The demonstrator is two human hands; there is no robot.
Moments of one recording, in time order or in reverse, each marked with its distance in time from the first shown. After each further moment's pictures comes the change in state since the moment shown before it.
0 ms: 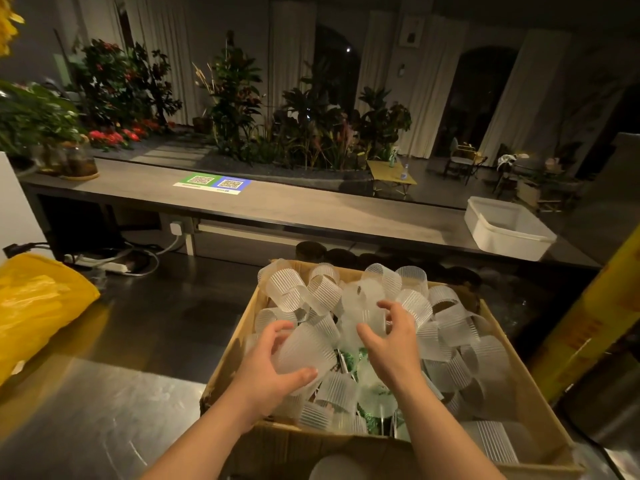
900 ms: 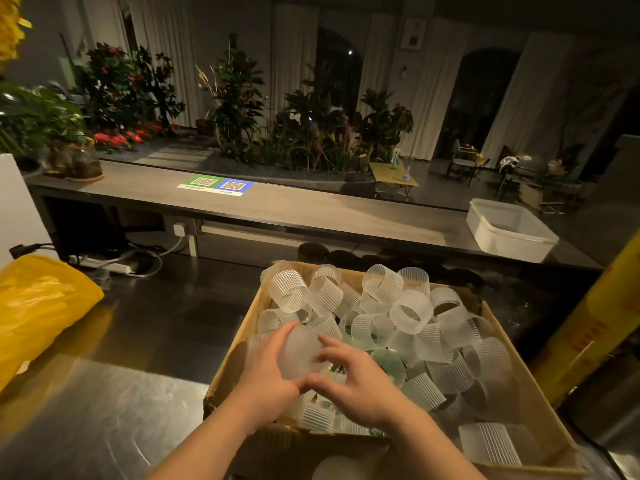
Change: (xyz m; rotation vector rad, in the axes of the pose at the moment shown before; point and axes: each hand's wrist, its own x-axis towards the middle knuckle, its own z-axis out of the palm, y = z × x) left_hand 0.001 -0.004 0.003 0.201 0.046 0.007; right_hand -0.045 -0.025 0.009 -0.142 -0.613 -0.262
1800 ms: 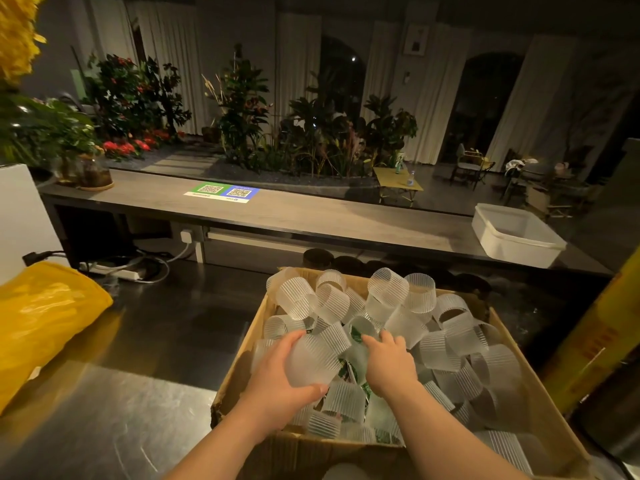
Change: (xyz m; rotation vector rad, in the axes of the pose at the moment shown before) left_hand -0.003 0.006 0.000 0.019 -0.002 -0.011; right_hand 0.050 0.064 -0.011 -0.693 0.083 0.433
